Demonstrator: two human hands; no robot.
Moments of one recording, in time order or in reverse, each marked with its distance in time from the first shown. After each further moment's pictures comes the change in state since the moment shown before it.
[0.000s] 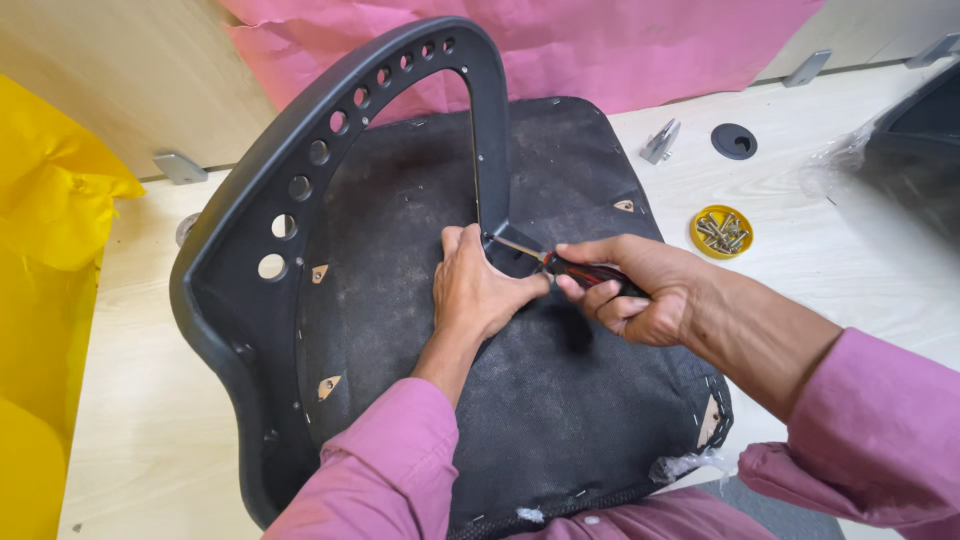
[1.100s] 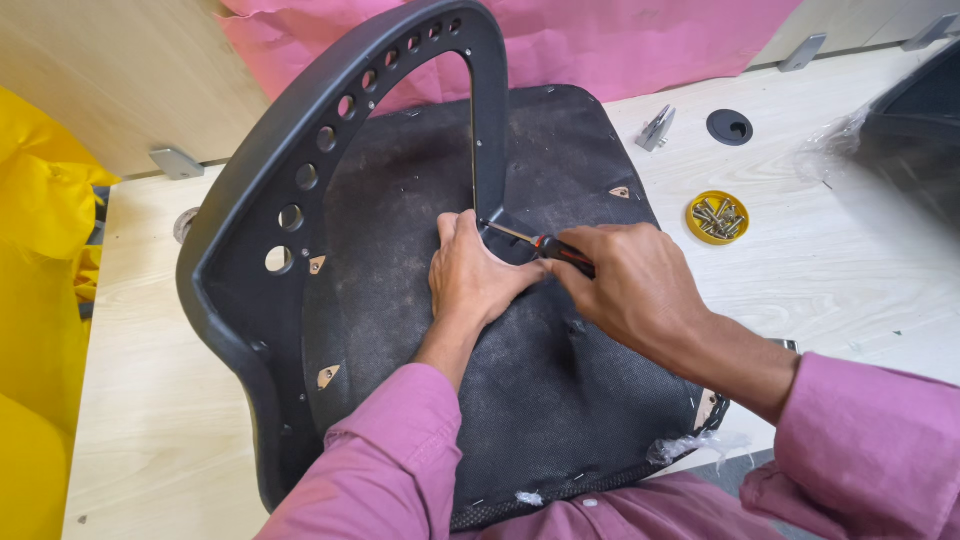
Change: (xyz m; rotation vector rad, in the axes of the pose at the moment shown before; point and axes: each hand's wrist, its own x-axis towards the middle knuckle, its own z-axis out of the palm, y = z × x) left_hand 0.002 0.002 0.001 0.064 0.004 0.003; right_hand -0.026 0.041 0.012 -1.540 0.548 -1.323
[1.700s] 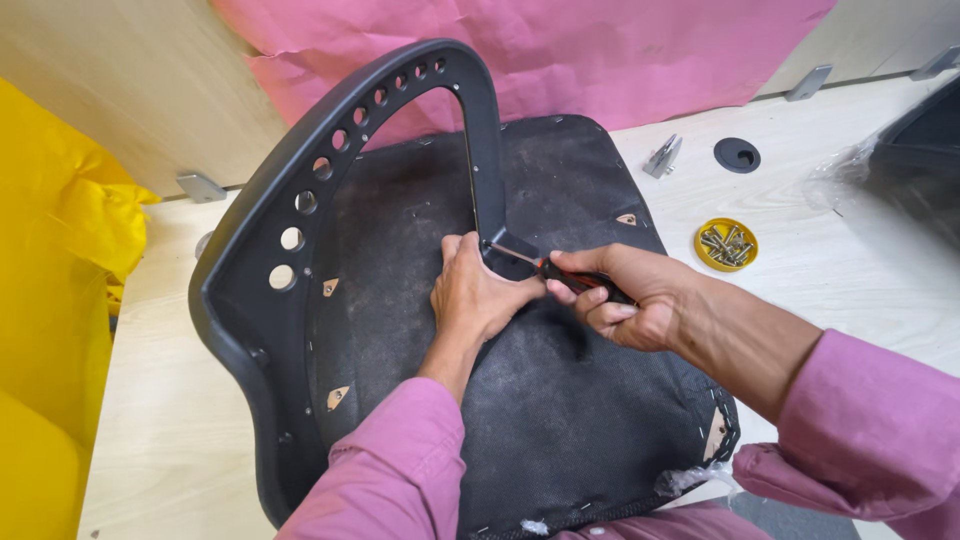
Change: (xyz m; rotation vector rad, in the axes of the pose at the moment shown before) left_hand 0.003 0.002 -0.008 -0.042 0.026 -0.038; right_hand 0.042 0.035 0.019 1.494 -0.488 1.170
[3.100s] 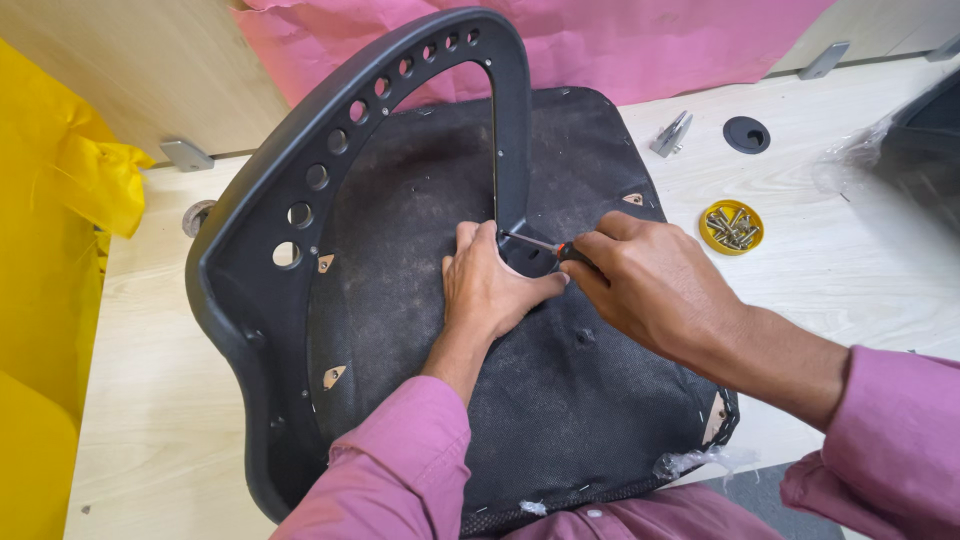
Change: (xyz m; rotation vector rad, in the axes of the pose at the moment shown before) left_hand -0.011 0.002 0.005 0.024 -0.112 0.011; right_hand -0.058 0.017 0.012 -1.727 0.318 -1.299
